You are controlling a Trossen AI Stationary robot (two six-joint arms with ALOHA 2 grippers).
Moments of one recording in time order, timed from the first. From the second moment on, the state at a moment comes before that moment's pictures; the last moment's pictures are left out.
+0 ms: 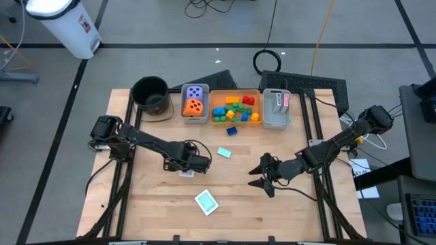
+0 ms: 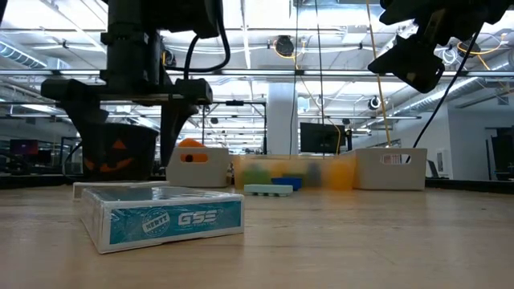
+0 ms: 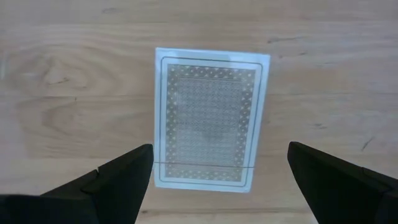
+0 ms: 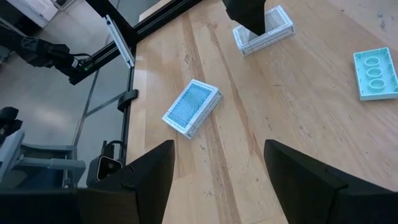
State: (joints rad) left arm -0.21 1.77 1.19 -0.99 -0.03 -1.79; right arm 0.48 1.21 0.63 0.10 0.26 0.77
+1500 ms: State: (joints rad) left arm -0.21 1.86 1.19 -0.86 -0.01 -1.68; right arm 0.48 1.21 0.63 0.08 0.26 0.79
